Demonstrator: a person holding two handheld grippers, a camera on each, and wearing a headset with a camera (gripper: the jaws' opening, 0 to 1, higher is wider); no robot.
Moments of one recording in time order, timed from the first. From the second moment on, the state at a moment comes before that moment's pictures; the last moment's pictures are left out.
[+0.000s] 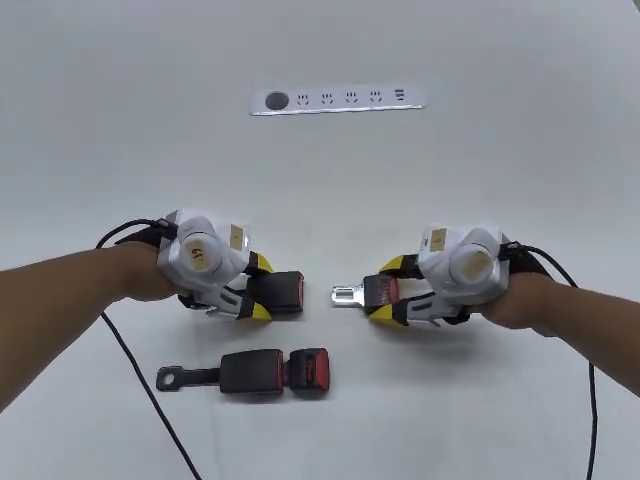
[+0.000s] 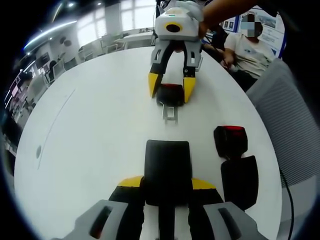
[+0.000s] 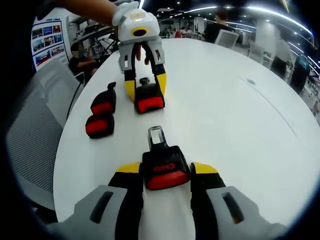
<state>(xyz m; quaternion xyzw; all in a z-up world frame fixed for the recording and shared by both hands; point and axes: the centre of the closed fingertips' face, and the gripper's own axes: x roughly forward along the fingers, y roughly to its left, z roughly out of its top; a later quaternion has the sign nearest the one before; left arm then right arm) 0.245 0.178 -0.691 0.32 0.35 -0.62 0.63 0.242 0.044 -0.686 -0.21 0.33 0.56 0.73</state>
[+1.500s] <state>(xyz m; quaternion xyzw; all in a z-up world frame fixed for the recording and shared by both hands) 0.245 0.177 -0.691 0.33 0.37 -0.60 0.62 0.239 -0.024 -0.695 -0.22 0.34 0.53 0.74</state>
